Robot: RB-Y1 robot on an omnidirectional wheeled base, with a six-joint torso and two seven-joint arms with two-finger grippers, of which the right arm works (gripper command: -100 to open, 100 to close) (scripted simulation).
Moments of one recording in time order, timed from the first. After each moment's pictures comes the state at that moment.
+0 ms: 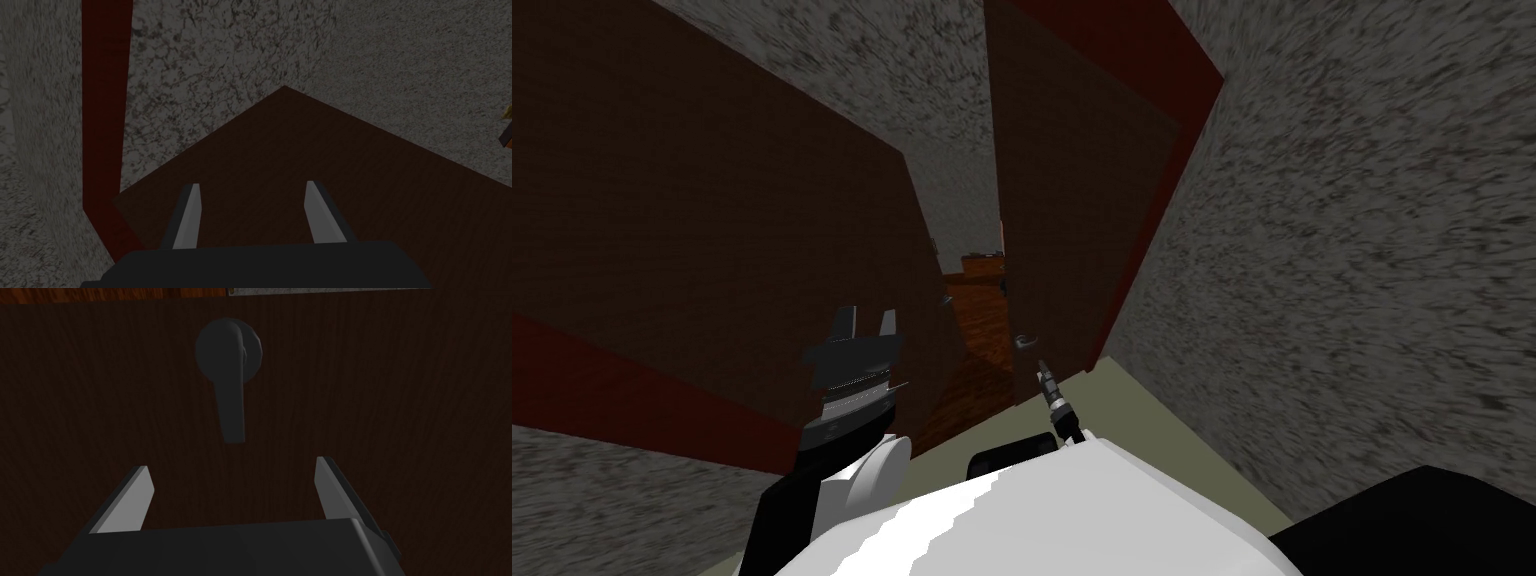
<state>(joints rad) 0.19 -0.08 0.23 -1.03 0.03 -0.74 -0.06</state>
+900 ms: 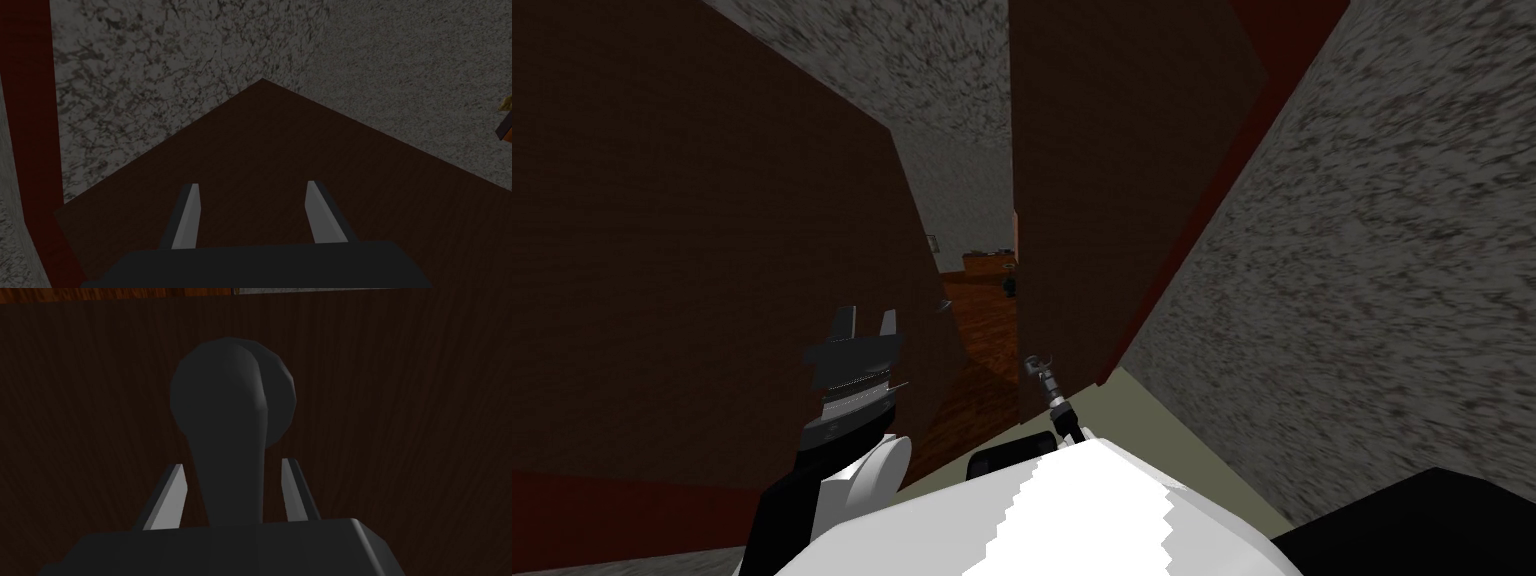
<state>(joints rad) 0.17 -0.07 0.21 -1.00 0.02 -0.75 -0.05</state>
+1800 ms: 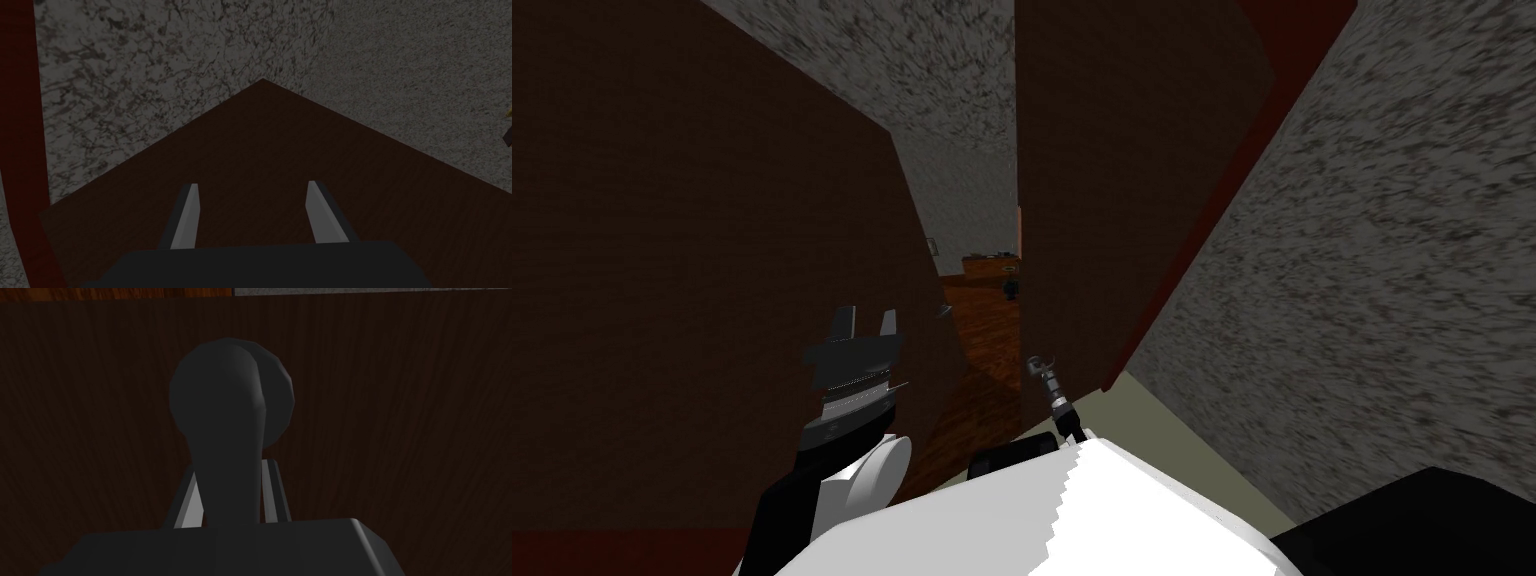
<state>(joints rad) 0.17 -0.07 0.19 -1.00 0.01 -0.73 -0.04</state>
